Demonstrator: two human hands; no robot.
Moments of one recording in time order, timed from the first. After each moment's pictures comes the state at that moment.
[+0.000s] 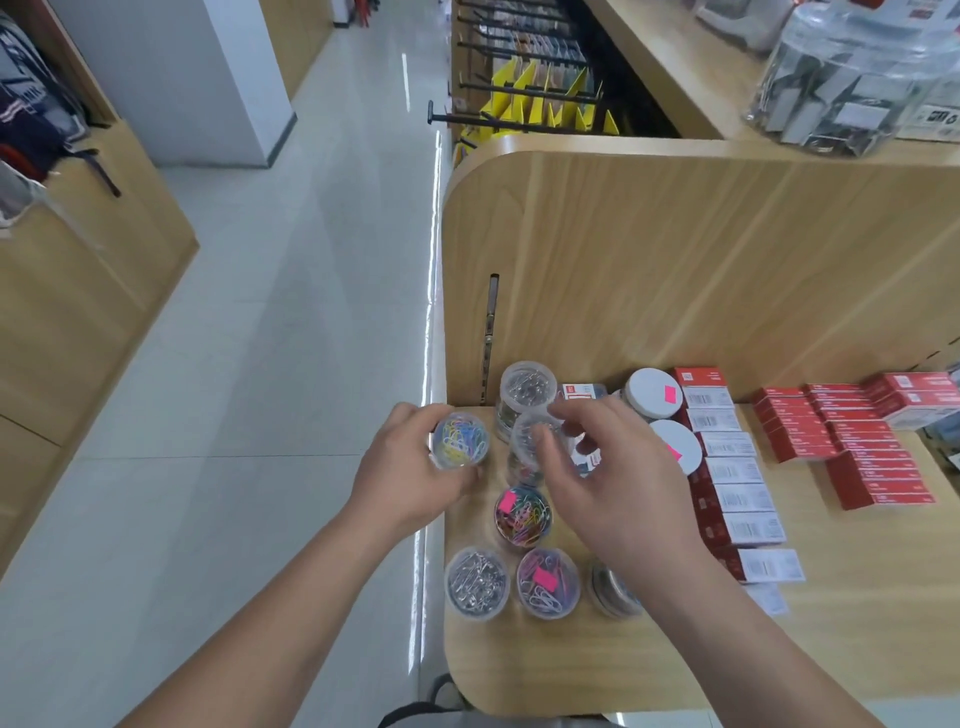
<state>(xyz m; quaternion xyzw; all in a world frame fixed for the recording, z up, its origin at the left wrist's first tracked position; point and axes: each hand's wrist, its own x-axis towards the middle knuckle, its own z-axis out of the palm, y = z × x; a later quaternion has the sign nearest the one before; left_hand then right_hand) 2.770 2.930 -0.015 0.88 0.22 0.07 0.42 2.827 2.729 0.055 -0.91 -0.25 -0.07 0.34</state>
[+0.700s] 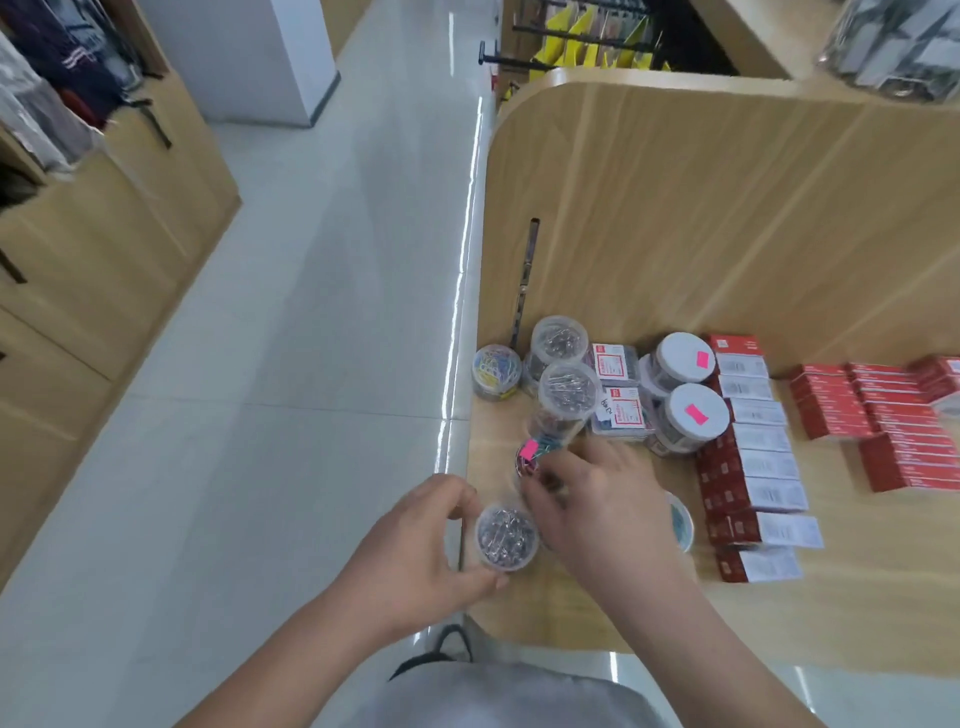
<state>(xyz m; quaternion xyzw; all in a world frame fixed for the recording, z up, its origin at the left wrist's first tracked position) 2.656 2.879 -0.017 0.89 0.17 -0.04 0.42 2.786 2.720 -0.006 -0.93 -0.32 -0.06 0.19</state>
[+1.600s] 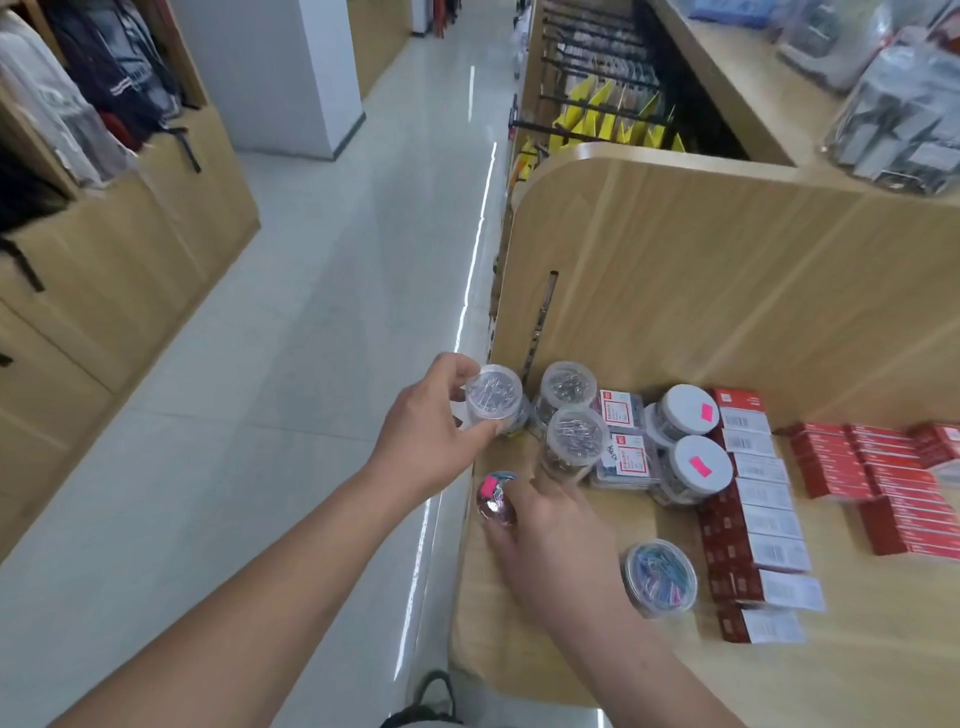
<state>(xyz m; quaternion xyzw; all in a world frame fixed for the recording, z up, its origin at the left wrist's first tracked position) 2.756 2.932 0.018 0.85 0.24 0.16 0.44 2.775 2.761 -0.012 -0.93 -0.35 -0.06 0.10</state>
